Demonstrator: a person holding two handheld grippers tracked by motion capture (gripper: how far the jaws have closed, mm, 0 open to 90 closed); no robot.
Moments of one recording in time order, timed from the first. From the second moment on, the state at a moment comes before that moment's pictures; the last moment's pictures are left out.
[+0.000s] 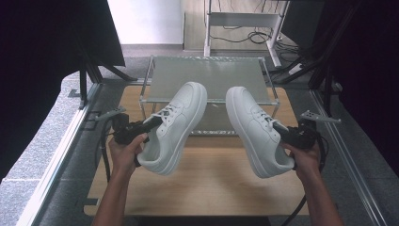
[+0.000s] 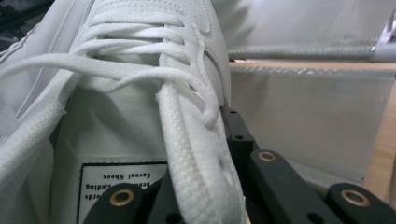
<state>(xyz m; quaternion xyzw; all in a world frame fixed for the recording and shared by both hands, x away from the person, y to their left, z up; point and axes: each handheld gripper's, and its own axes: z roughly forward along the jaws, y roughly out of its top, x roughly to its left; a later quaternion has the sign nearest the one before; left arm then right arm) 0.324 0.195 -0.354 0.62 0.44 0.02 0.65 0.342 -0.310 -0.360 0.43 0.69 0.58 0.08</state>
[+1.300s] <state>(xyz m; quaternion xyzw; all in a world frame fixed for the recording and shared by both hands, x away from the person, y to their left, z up) 0.386 0.179 -0.305 0.60 0.46 0.04 0.65 0.397 -0.284 -0.307 0.47 0.65 0.58 0.11</state>
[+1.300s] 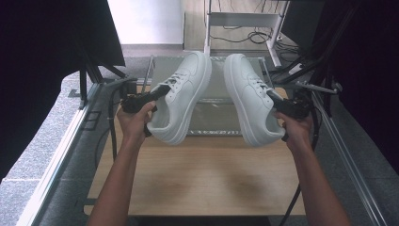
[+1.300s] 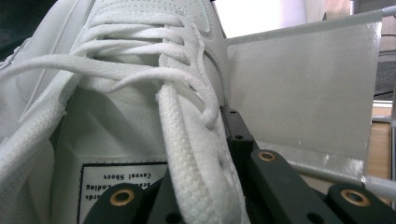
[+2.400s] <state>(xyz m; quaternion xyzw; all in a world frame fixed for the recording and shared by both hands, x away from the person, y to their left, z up) 0.474 0.149 -0.273 0.59 0.52 0.08 0.61 0.482 -0.235 -0.263 0.54 0.62 0.55 0.14</state>
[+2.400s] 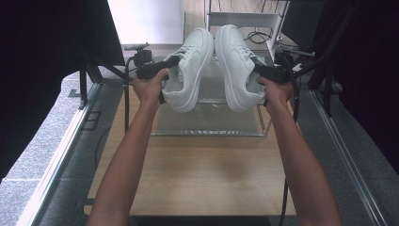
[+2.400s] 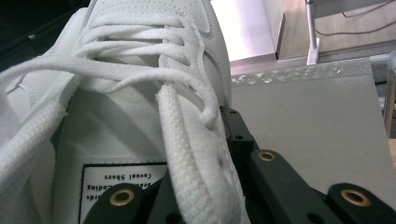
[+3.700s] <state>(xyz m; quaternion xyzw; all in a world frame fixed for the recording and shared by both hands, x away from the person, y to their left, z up) 0.543 0.105 -0.289 0.57 0.64 0.11 0.50 0.557 -0.187 -0.284 0.60 0.65 0.42 0.21</state>
